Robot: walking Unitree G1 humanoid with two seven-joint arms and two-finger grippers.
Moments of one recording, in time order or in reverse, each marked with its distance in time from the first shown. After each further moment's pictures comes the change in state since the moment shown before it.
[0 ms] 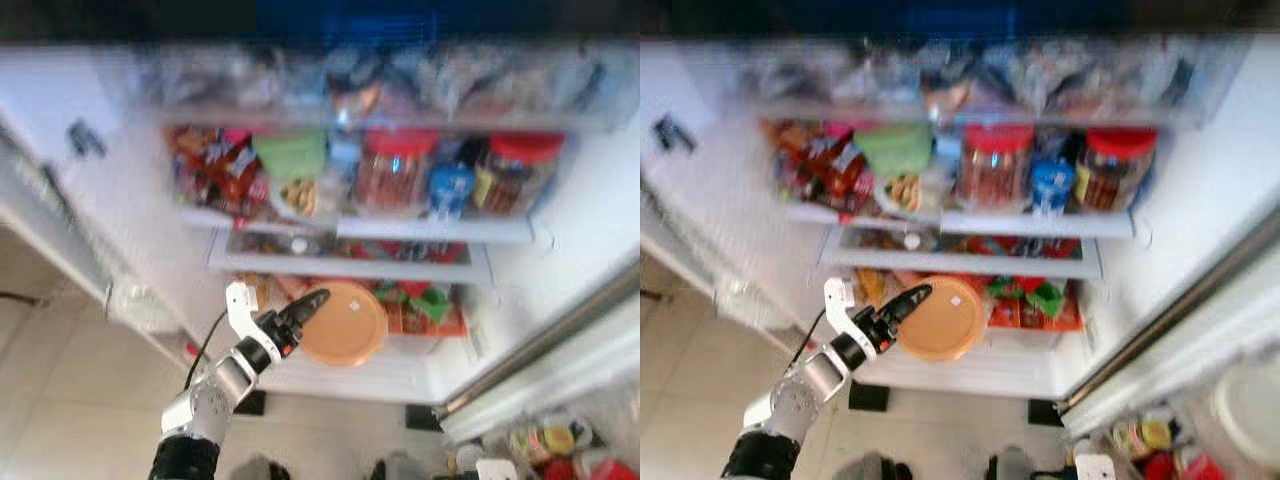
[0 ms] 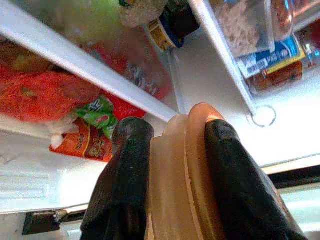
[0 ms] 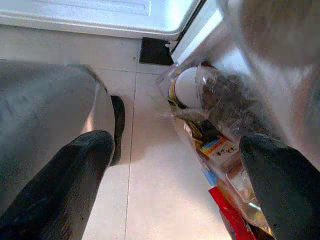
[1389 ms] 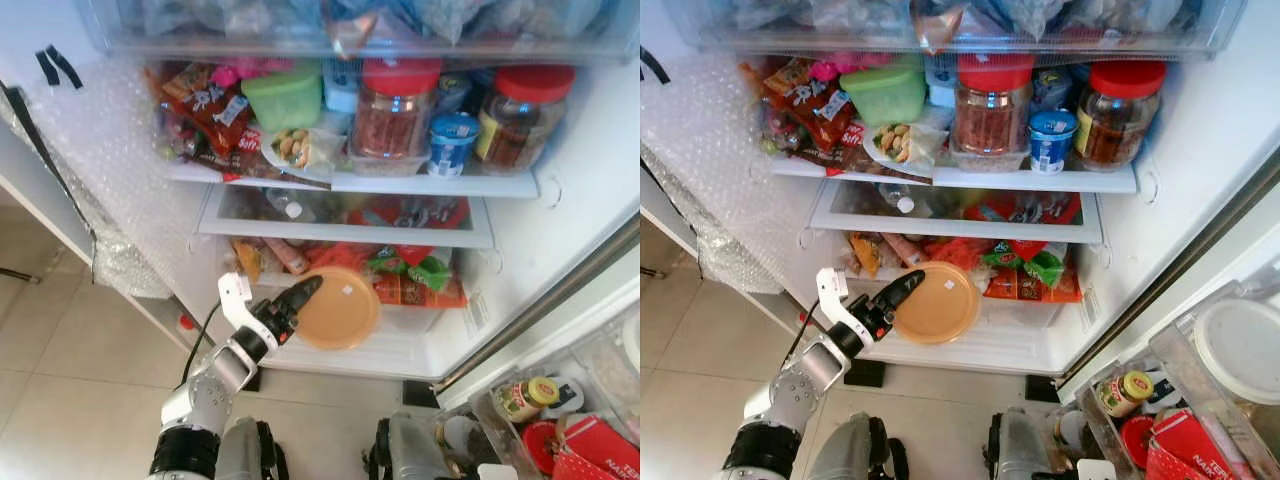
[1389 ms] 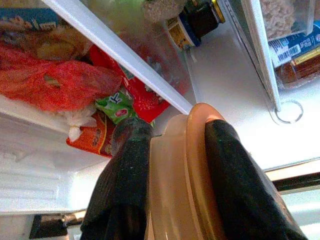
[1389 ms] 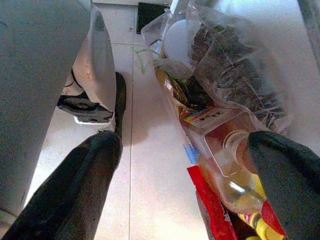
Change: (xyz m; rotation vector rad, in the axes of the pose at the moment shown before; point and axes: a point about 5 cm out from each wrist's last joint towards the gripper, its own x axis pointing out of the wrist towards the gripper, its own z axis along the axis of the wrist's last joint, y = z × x) left arm 0.006 -0.003 0.015 0.026 -0.077 0.005; right arm -0.001 0.000 -0.004 0.016 0.004 -0.010
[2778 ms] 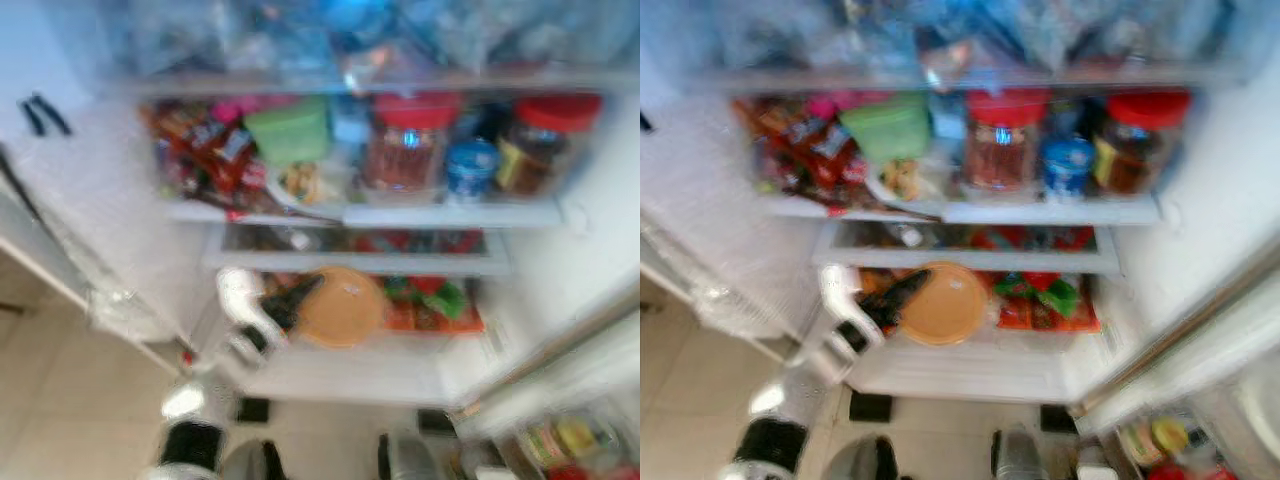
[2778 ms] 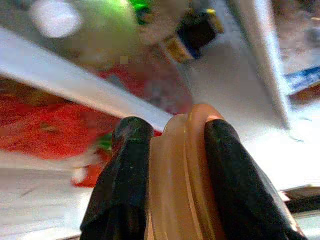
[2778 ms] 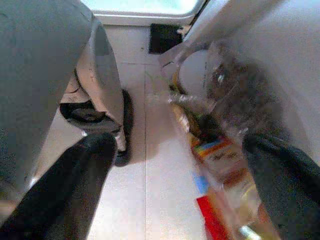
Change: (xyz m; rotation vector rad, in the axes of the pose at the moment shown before) left arm 0.010 -0.009 -0.009 0.037 0.040 -0.045; right arm -0.001 -0.002 -0.006 0.001 0.026 -0.002
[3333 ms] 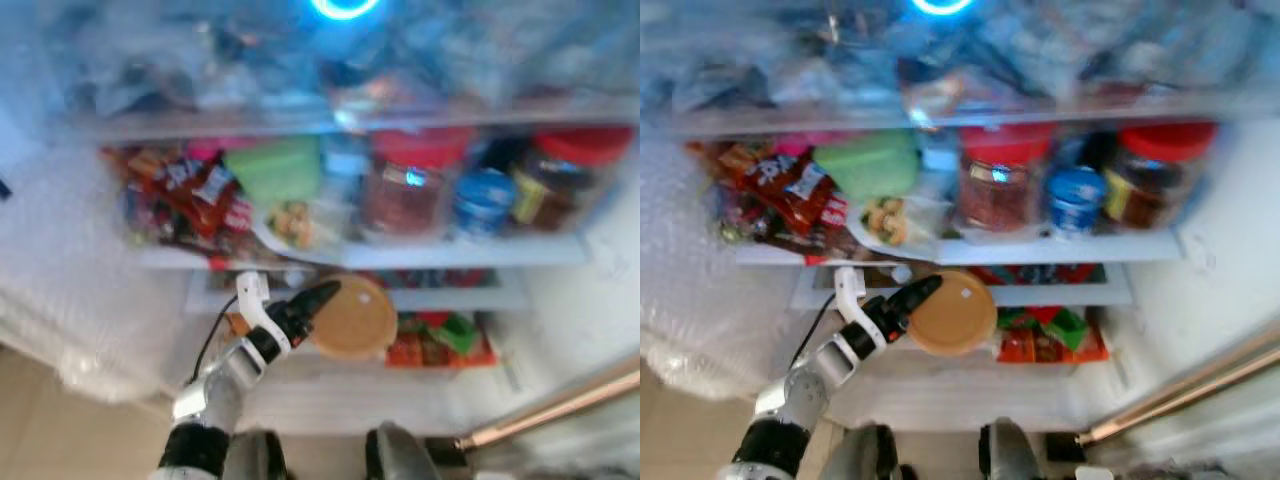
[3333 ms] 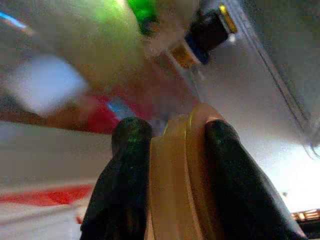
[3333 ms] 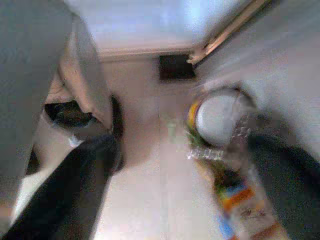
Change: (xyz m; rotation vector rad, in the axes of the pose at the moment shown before) left arm -0.007 0.006 -0.001 0.015 0.039 0.013; right arm 0.001 0.006 0.002 0.019 -0.009 0.017
